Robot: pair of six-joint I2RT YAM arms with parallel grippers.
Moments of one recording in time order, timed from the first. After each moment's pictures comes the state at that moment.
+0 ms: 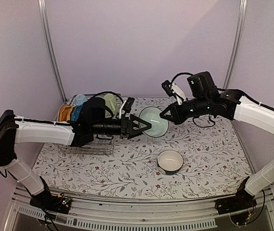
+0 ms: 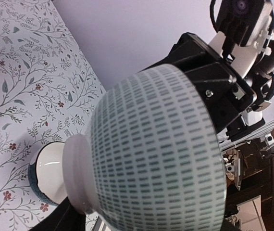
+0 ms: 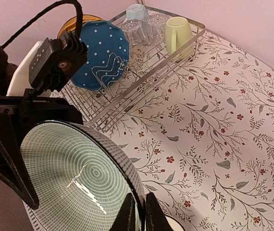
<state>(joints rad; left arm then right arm) -0.84 1.58 0.91 0.52 0.62 -0.94 0.78 1.44 1.31 -0.48 -0.24 0.12</state>
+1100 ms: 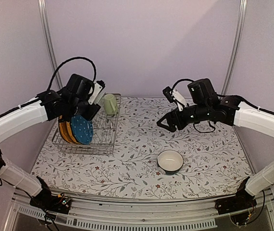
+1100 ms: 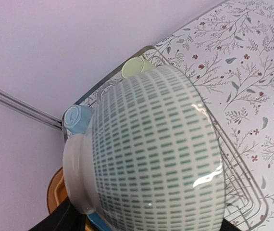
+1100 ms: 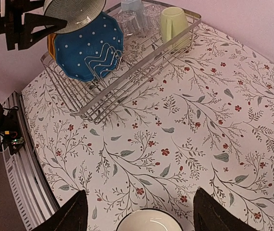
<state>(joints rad) -0.73 1.36 1.25 -0.59 -0.57 0.15 0.78 1.41 1.22 -0.43 -0.22 0.11</state>
